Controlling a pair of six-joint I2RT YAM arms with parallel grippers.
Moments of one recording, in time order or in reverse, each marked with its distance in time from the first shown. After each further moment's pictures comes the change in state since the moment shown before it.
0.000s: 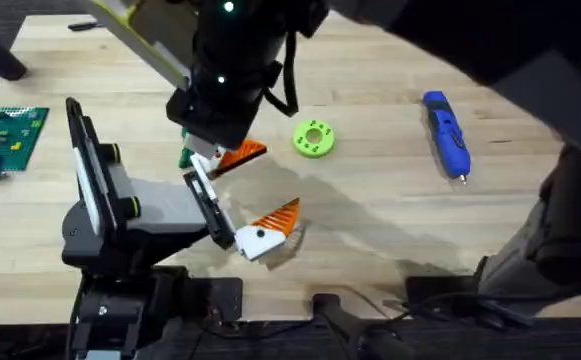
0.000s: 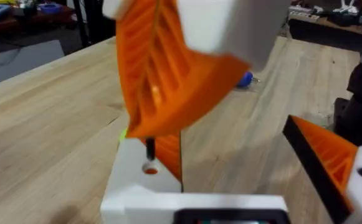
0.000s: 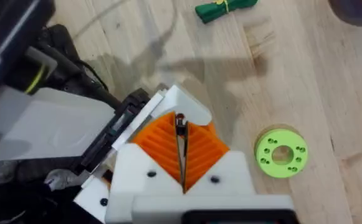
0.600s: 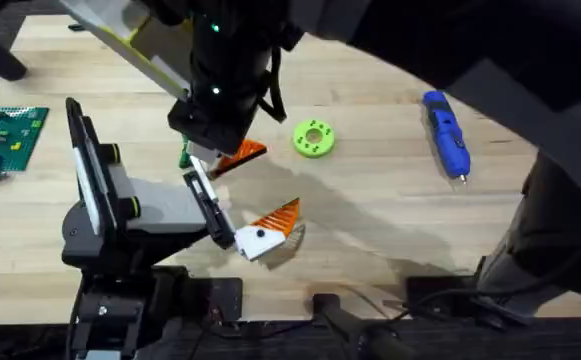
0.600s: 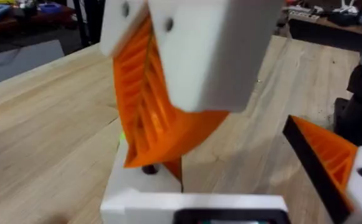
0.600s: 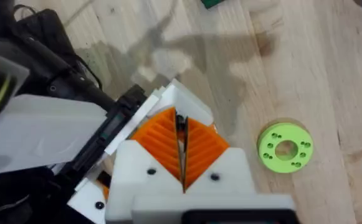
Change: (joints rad) left arm 0.000 0.000 0.000 0.000 0.000 0.000; right arm 0.000 0.045 0.000 -0.005 0.000 0.000
